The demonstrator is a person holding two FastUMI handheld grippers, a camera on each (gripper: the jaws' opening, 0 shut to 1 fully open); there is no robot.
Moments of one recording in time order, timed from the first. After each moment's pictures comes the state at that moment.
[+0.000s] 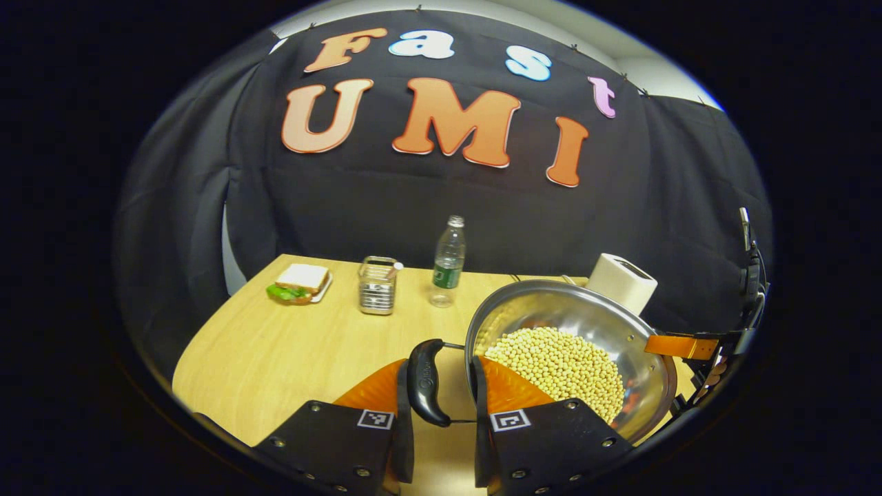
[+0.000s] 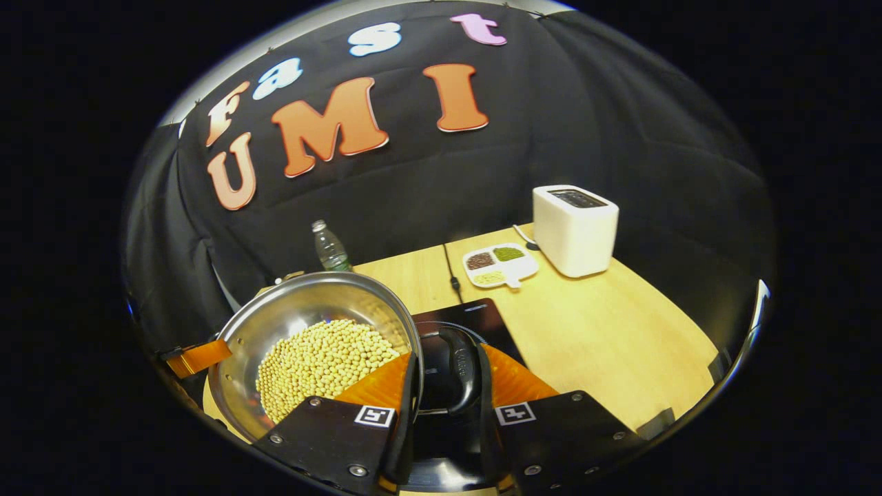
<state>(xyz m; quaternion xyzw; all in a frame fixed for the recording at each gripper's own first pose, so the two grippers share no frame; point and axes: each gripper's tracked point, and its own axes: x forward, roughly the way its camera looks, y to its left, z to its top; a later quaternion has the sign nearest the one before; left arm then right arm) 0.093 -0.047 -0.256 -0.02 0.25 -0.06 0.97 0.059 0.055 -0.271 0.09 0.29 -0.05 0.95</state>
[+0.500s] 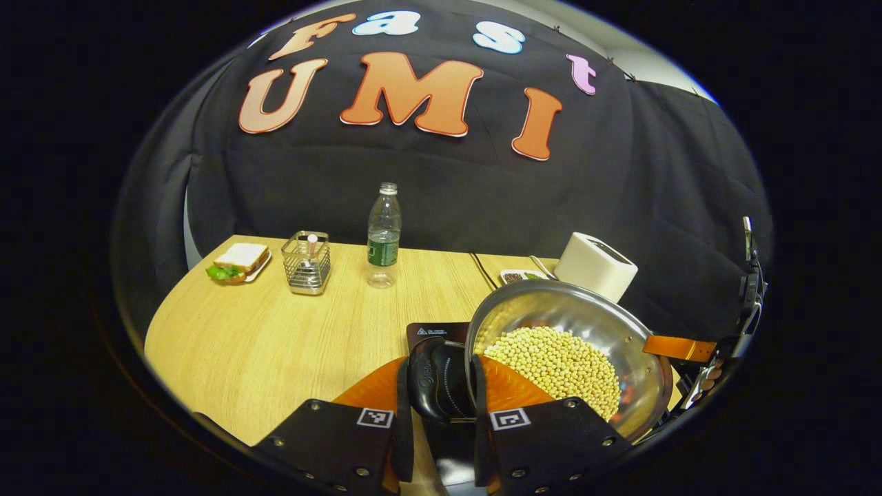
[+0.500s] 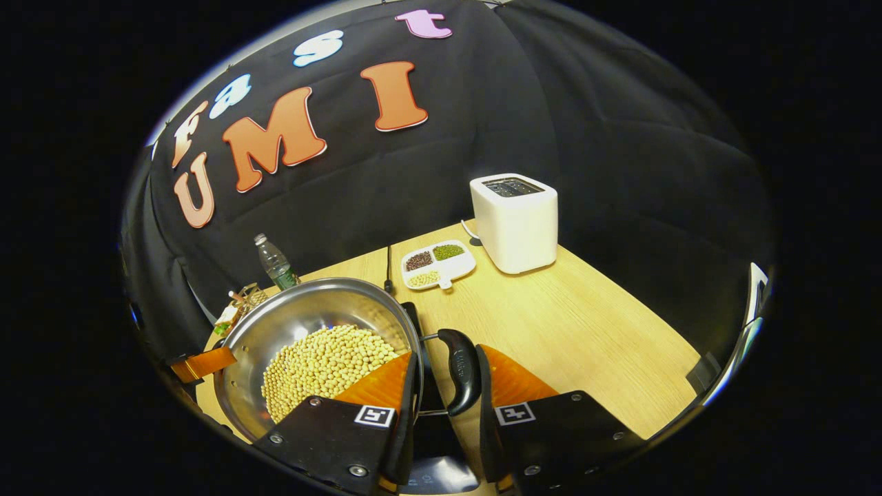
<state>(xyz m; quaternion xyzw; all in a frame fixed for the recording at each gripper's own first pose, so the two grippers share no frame) 0.117 -0.137 -0.304 -0.03 0.30 -0.09 0.95 0.062 -0.036 -0.300 0.11 0.30 -0.10 0.94</state>
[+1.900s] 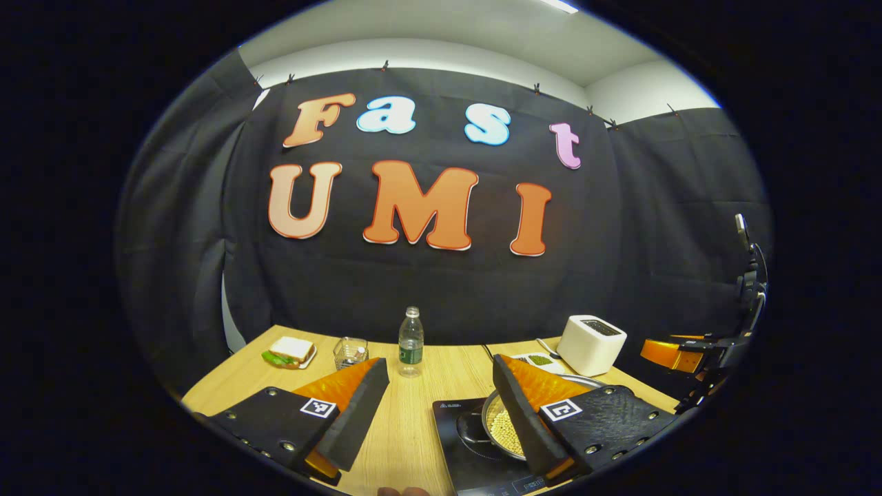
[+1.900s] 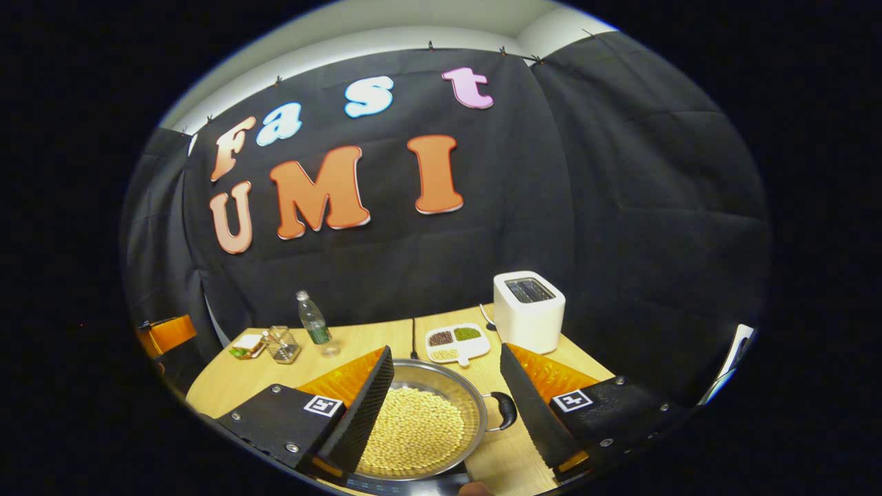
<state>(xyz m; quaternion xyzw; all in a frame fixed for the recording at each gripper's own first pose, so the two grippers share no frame) 0.065 -0.109 -0.098 0.01 0.08 -0.06 1.00 0.047 0.019 -0.123 0.04 0.12 -0.06 0.99</state>
